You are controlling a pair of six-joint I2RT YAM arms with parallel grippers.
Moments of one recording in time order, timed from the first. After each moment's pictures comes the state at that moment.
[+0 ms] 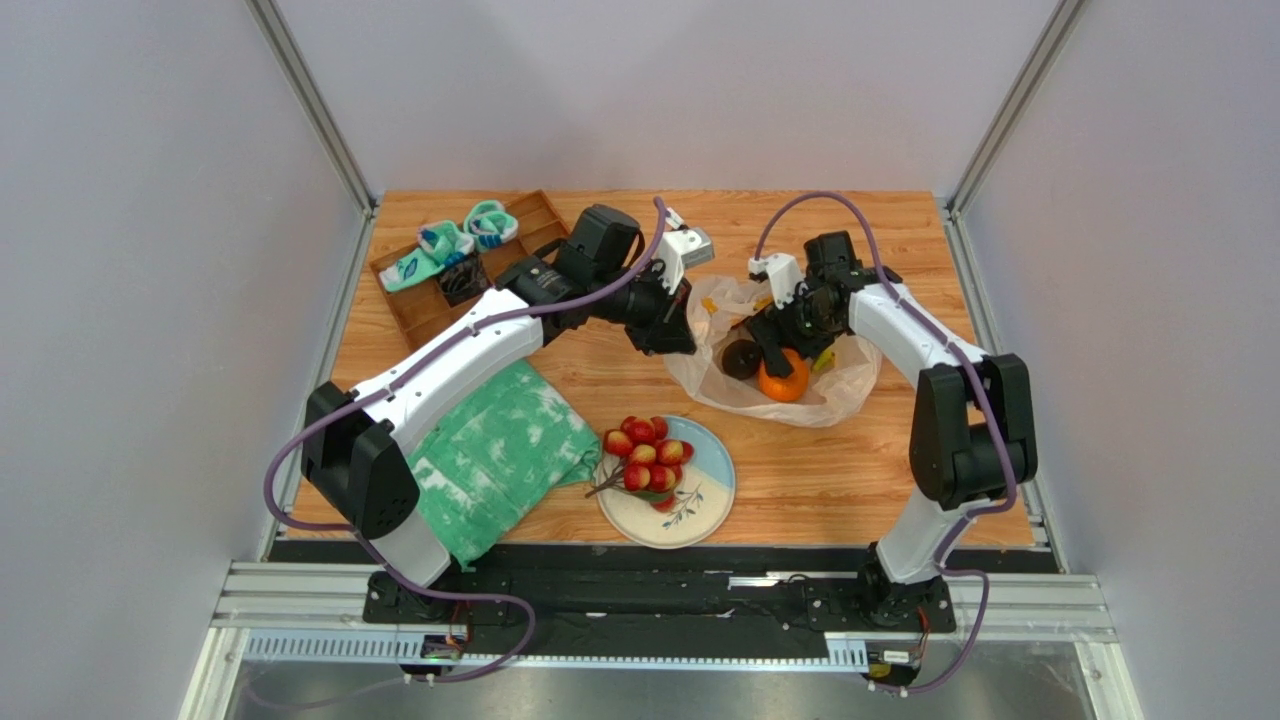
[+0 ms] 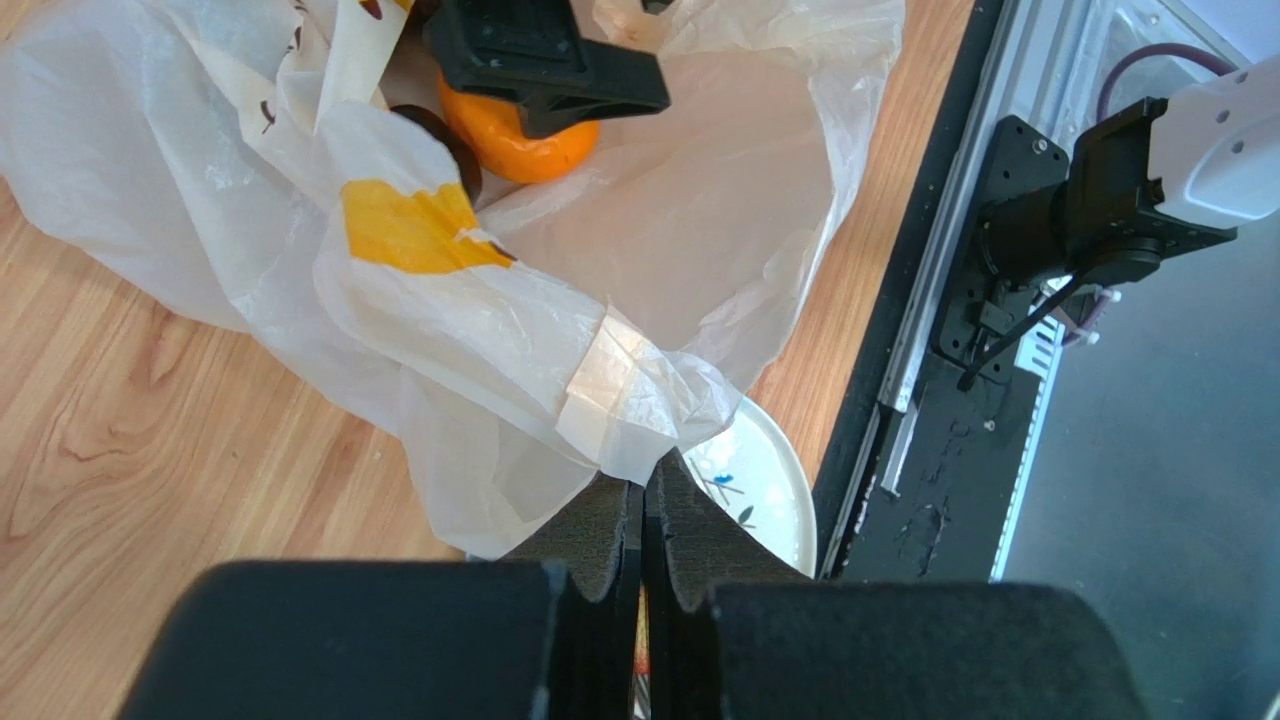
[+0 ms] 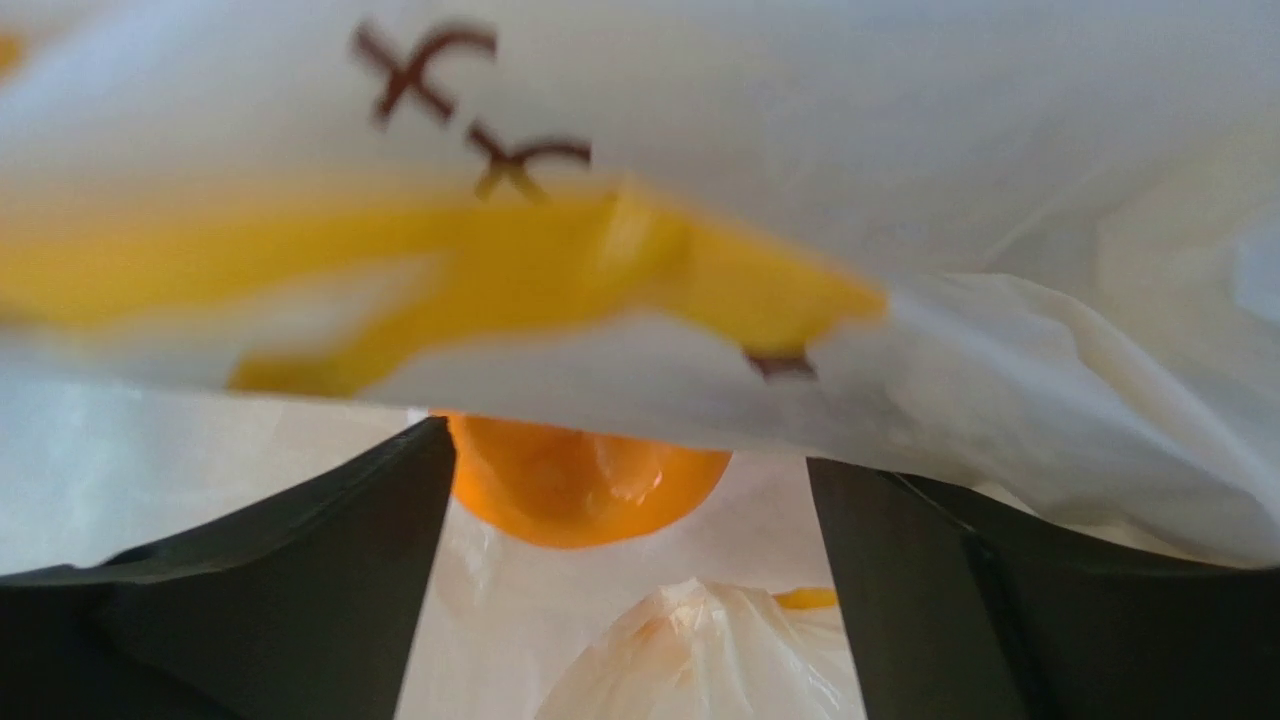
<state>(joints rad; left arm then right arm) -0.70 1.64 1.55 -0.59 0.60 0.04 0.20 1.71 1.26 -0.68 -0.24 -0.46</state>
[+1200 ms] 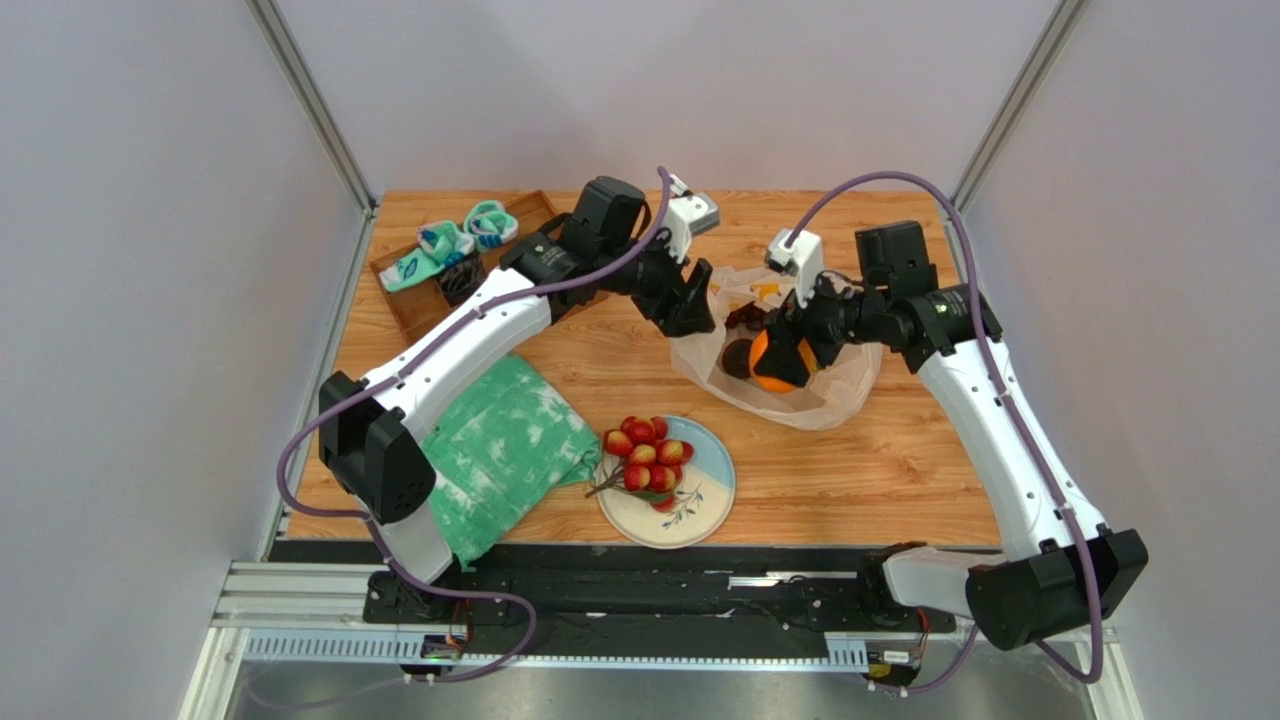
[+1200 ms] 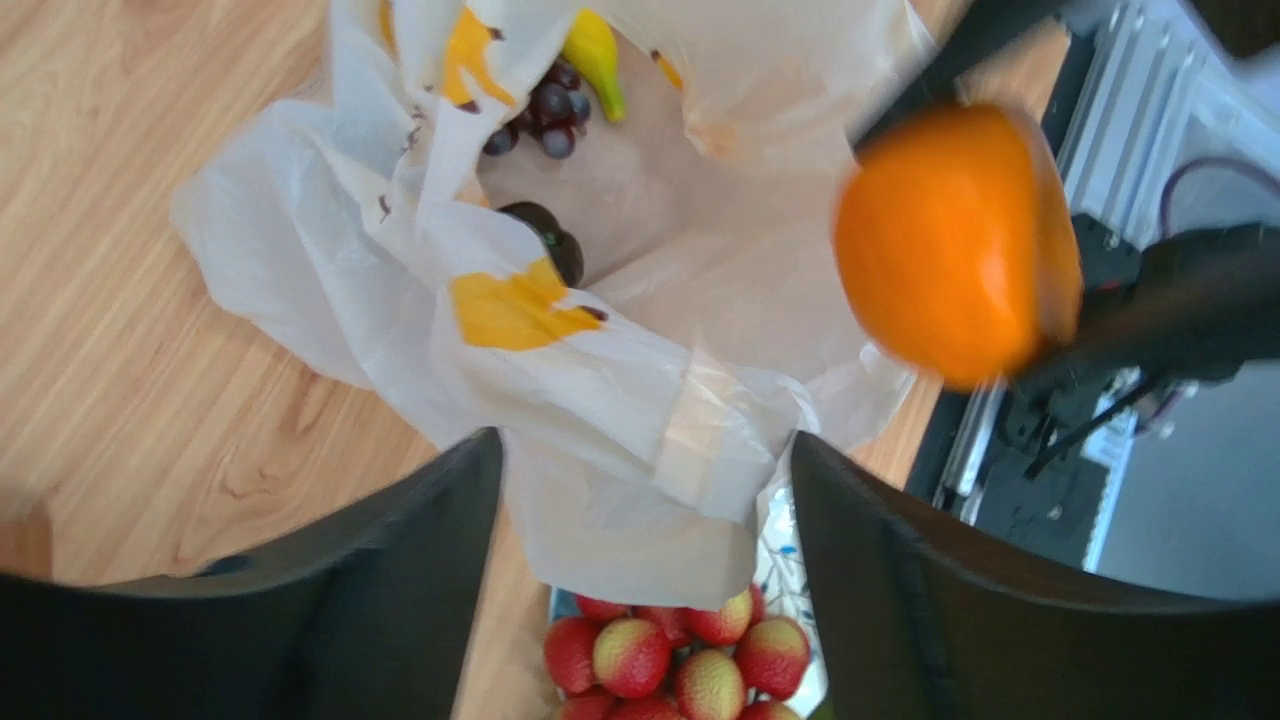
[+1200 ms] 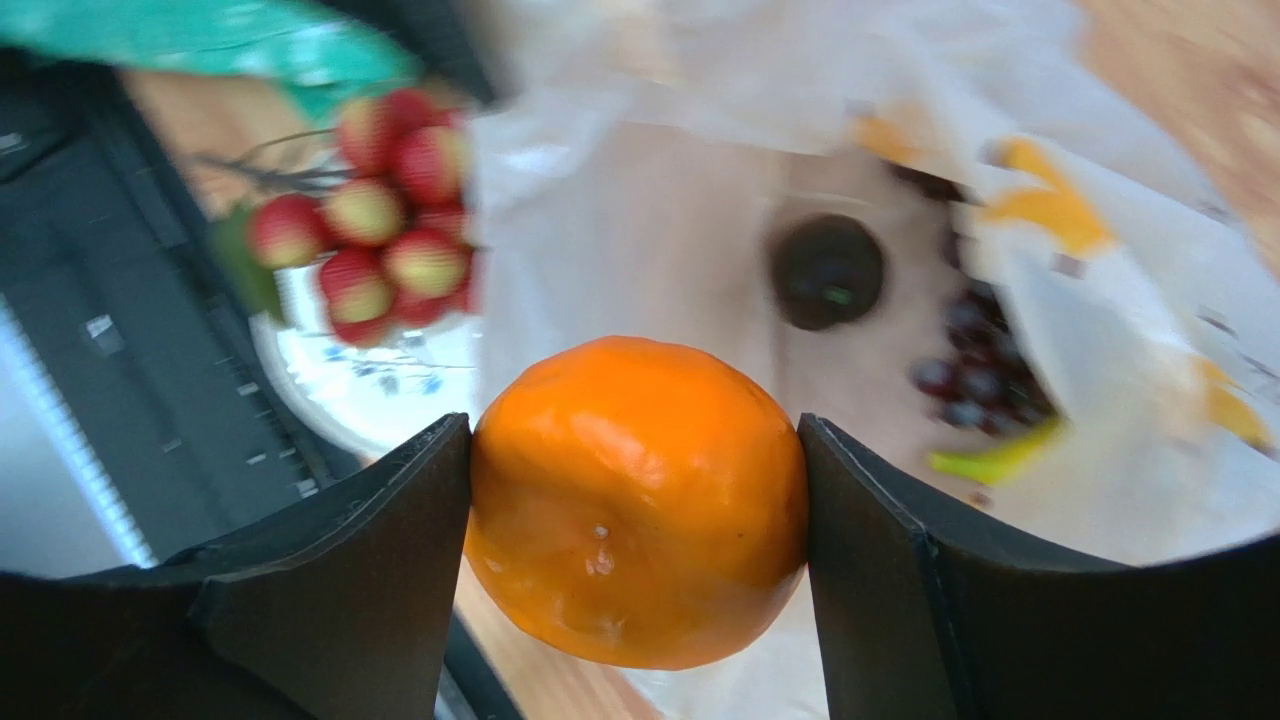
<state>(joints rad) -0.68 1.72 1.70 -0.60 0.52 0.04 0.26 1.25 1.37 -0.95 -0.57 -0.47</state>
